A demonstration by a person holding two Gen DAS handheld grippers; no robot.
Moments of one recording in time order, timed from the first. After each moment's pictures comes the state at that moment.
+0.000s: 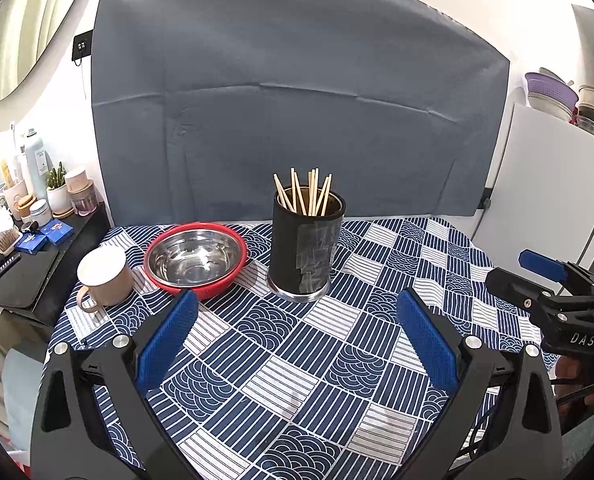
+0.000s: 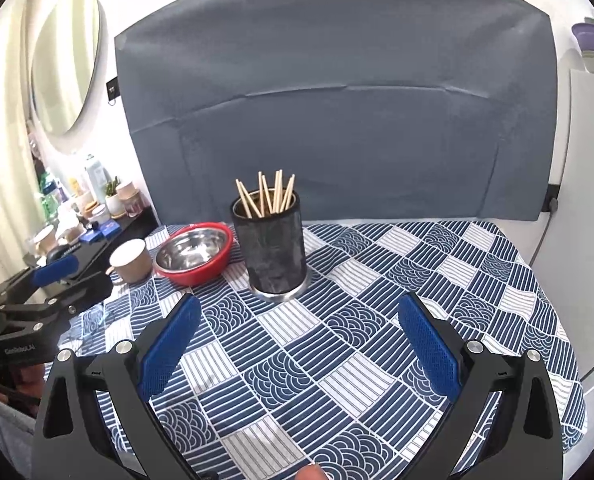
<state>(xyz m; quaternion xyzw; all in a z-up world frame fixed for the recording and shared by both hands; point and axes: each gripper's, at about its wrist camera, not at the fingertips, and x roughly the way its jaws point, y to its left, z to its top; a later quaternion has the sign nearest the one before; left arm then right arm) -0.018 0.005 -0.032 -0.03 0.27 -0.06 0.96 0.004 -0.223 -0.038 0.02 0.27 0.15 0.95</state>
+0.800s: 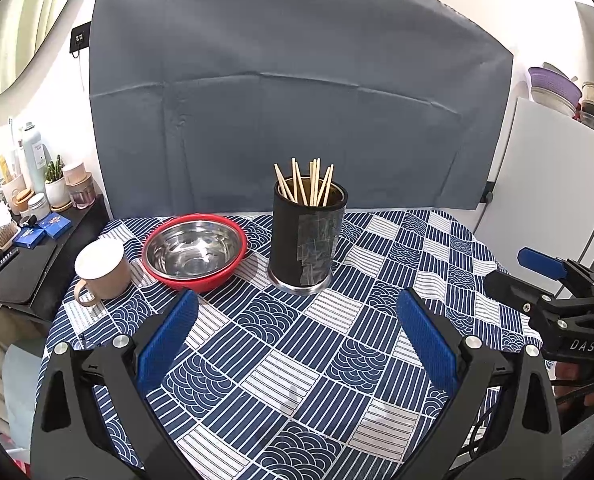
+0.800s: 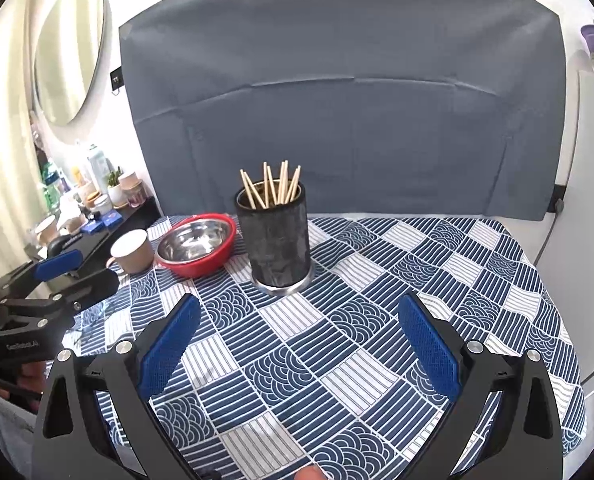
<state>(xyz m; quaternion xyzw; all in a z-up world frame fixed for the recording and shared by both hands) -0.011 0.005 -0.038 -0.03 0.28 -0.05 0.96 0.009 -0.217 -0.045 0.01 0.28 0.15 0.95</state>
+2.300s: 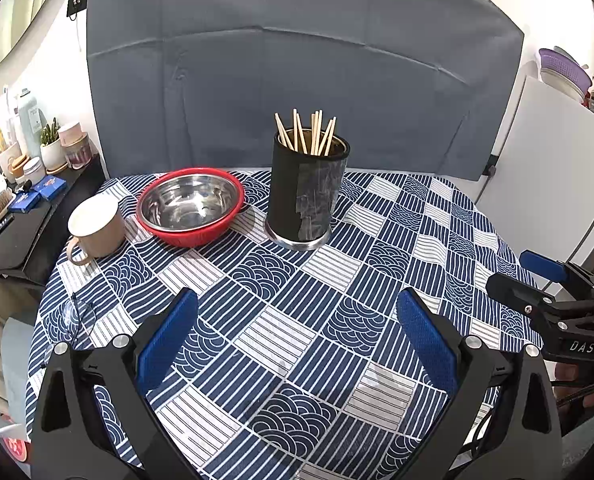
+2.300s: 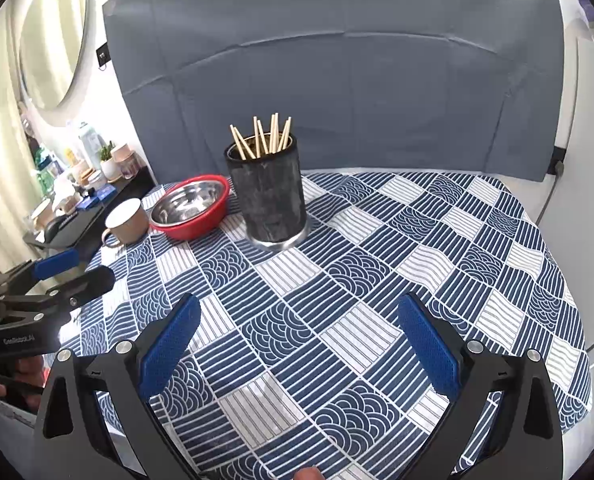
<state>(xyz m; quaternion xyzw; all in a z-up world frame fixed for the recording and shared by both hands) -0.016 0.001 -0.060 -0.04 0.35 -0.05 0.93 0.003 -0.225 -0.071 0.02 0.35 0.15 0.93</state>
